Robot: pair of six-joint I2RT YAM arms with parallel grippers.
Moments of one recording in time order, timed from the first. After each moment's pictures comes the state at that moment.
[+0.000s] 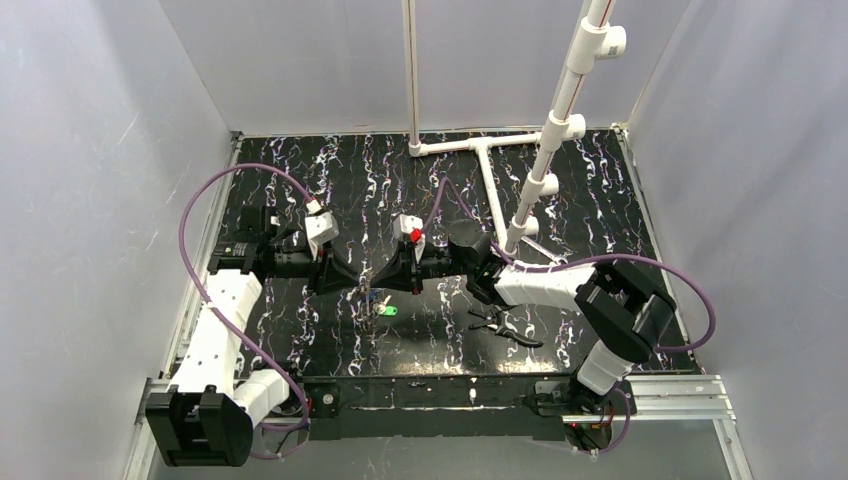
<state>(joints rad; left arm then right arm) -0.01 1.03 0.93 -1.00 1.14 0.78 0.94 1.64 0.85 0.77 -0.77 0.10</state>
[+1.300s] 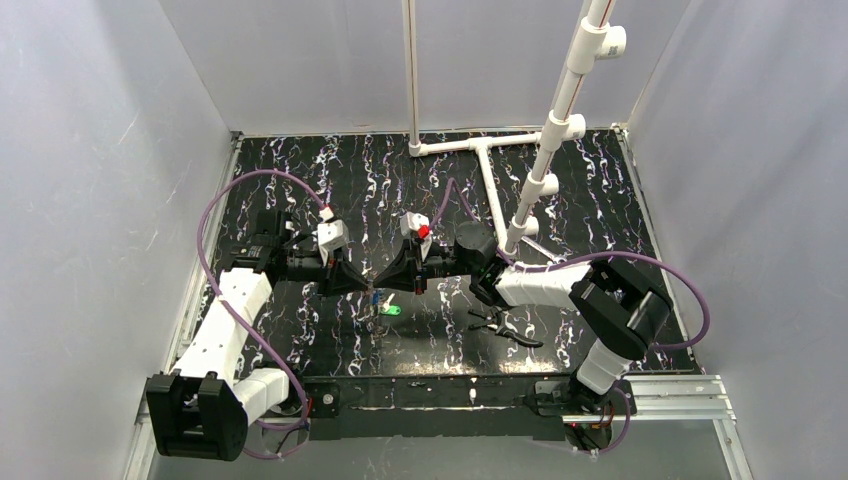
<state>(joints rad) -0.08 1.07 0.83 -0.87 1.18 0.79 0.92 1.66 0.80 0.91 -0.80 0.20</state>
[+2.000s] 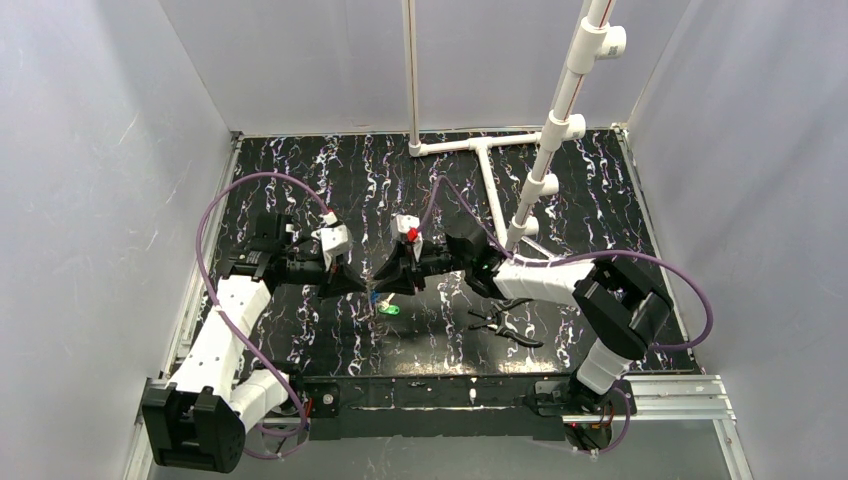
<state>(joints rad) -0.11 1.02 0.83 -0.85 1.10 0.77 0.91 1.66 0.86 0.72 -0.83 0.06</state>
